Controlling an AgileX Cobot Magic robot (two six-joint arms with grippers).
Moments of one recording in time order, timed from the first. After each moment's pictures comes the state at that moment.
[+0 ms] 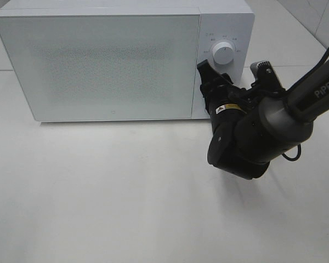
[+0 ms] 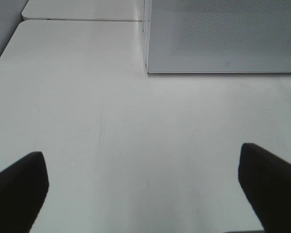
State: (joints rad) left arm 0.06 0.00 -0.51 -0.13 1.07 0.06; right arm 0.69 2.09 -0.85 1.00 -1.20 0.62
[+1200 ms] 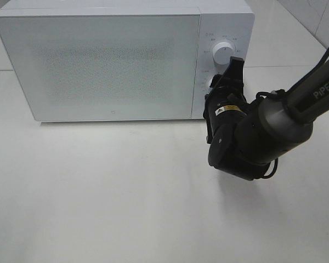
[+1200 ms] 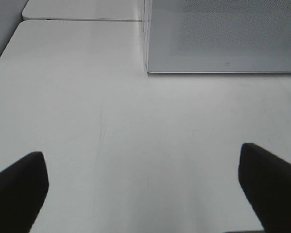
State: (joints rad) left arm 0.06 0.00 -0.51 -0.13 1.07 0.06; right arm 0.69 2.09 -0.85 0.97 -1.19 1.38
